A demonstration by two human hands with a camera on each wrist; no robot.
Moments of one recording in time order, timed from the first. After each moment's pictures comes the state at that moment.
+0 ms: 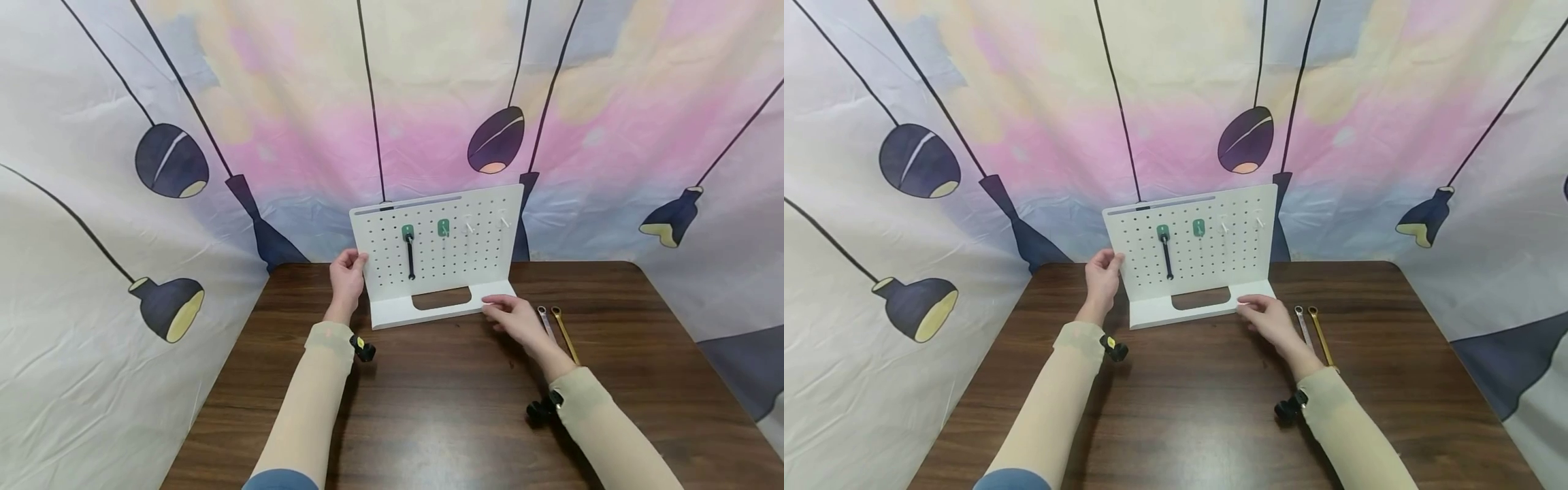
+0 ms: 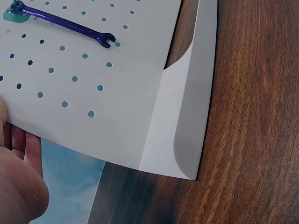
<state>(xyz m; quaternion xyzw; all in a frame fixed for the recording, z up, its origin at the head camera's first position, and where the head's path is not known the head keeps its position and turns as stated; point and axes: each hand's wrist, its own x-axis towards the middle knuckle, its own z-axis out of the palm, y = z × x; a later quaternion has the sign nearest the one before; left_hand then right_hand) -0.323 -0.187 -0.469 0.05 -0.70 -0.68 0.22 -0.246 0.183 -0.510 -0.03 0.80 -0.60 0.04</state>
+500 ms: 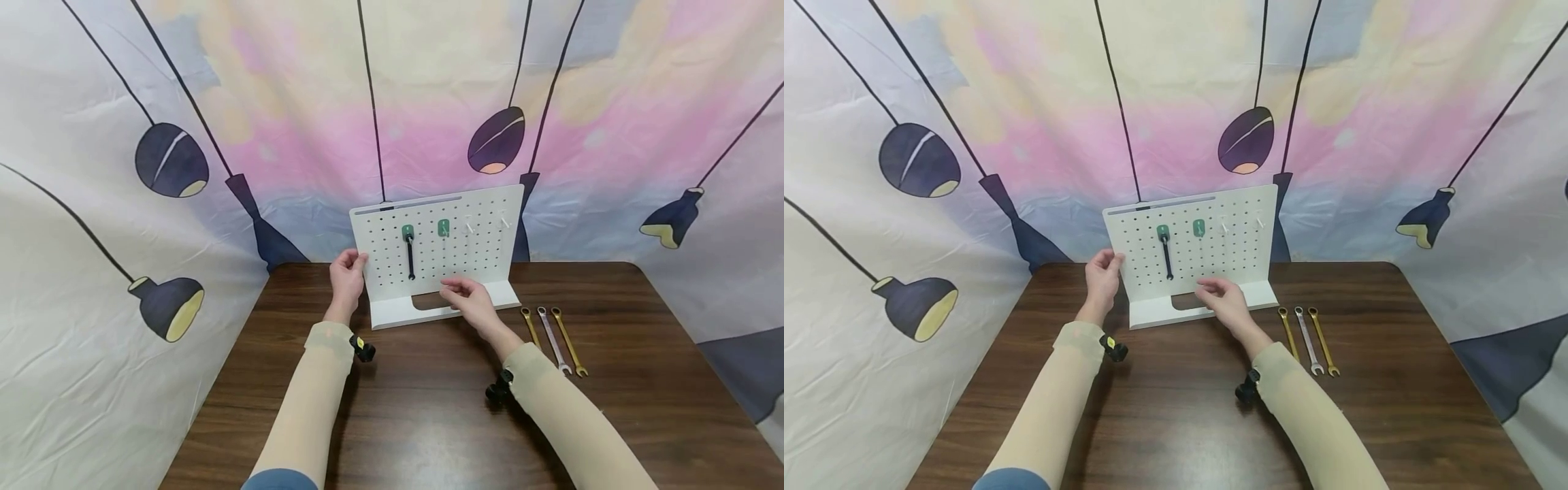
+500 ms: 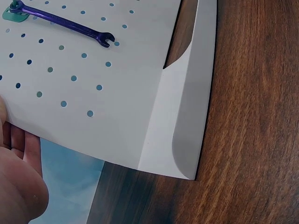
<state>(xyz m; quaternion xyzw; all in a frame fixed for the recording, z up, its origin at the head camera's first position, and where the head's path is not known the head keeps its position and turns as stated) -0.324 -0.186 -0.472 0.05 -0.70 -0.68 0.22 -0.280 0.101 -0.509 -0.09 0.74 -0.67 0.00</state>
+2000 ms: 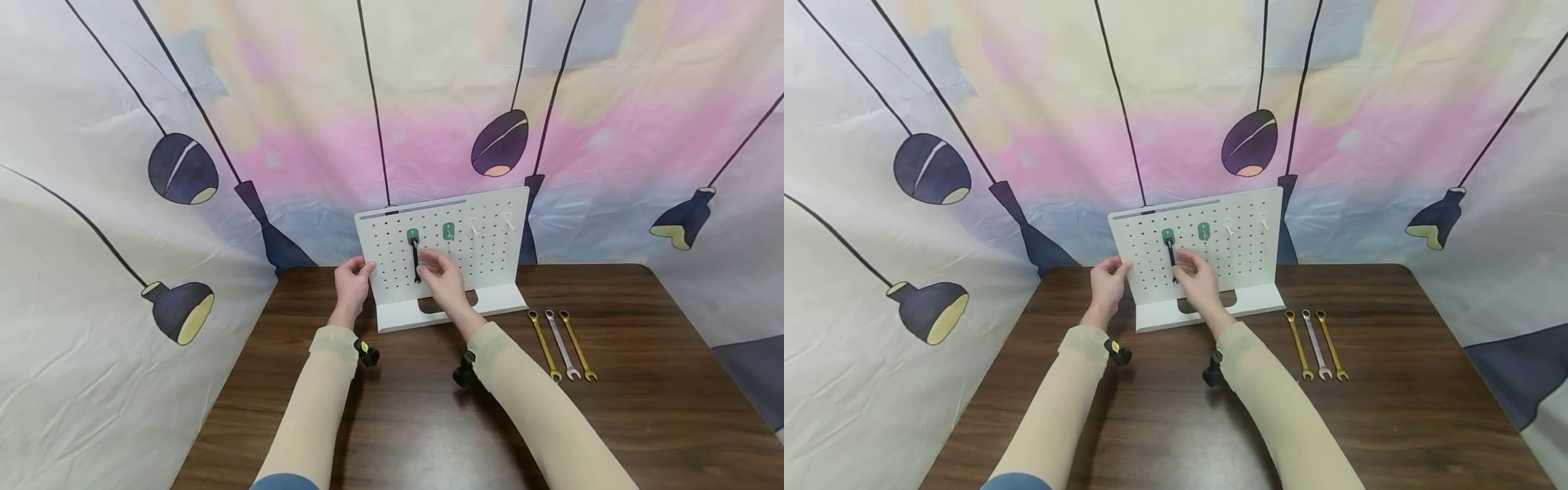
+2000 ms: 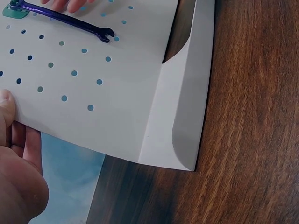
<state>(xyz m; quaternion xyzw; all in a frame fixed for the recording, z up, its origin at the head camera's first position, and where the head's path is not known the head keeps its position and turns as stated) -0.320 -0.190 -0.473 0.05 -0.73 -0.65 0.21 -0.304 0.030 -0.470 -0.11 0.72 -0.68 -0.08</state>
